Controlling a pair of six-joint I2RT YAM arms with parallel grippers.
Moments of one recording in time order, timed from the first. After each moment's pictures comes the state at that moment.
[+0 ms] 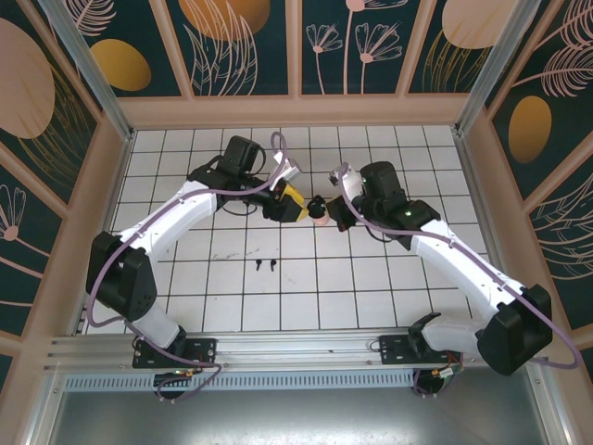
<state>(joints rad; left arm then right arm) -0.52 1.64 1.36 -0.56 0.95 0.19 0.58 1.23 1.03 -0.46 -0.29 0.00</state>
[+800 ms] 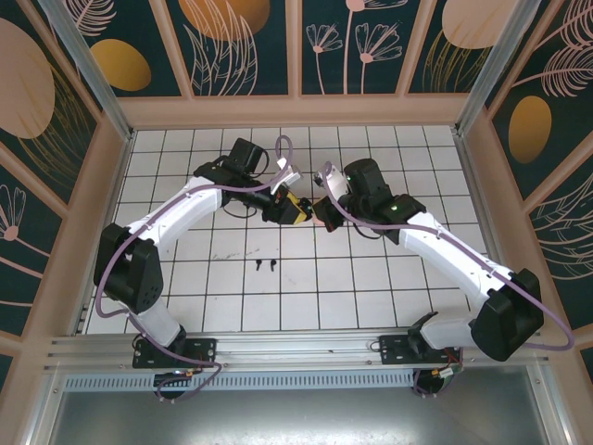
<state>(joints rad) -0.52 1.70 1.39 -0.67 0.98 0.29 0.64 1.31 1.09 -0.47 -0.29 0.00</state>
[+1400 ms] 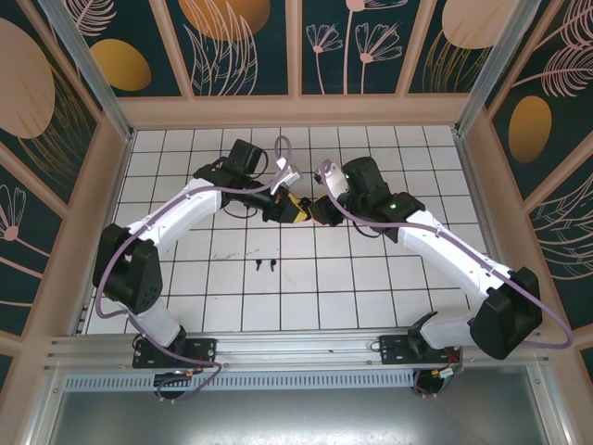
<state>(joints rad) -0.51 1.68 1.34 -0.58 0.98 0.24 0.65 1.32 1.12 -0.48 -0.24 0.03</state>
